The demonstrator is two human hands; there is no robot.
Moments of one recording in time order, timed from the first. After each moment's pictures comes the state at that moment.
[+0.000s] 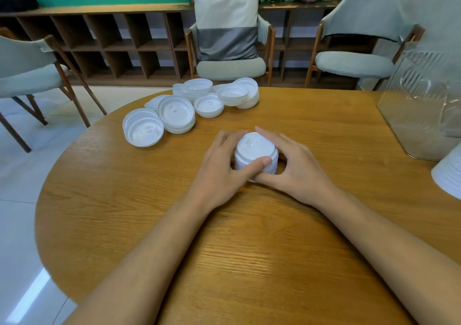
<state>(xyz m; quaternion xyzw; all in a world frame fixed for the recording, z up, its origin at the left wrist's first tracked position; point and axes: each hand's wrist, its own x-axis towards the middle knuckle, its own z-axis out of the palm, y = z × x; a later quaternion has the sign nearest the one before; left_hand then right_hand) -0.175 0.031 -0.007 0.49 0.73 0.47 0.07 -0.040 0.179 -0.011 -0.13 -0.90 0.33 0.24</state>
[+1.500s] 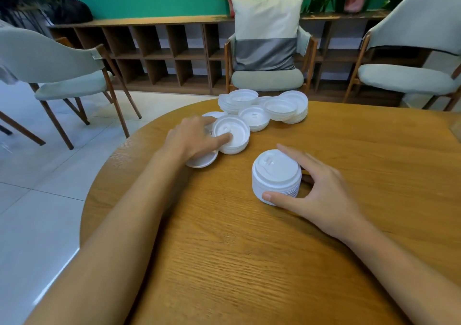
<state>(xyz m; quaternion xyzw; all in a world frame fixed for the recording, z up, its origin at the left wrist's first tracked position) -0.355 0.010 0.029 0.36 0.92 0.18 0.03 -0.085 0.141 -0.011 -0.13 -0.88 0.38 0.24</state>
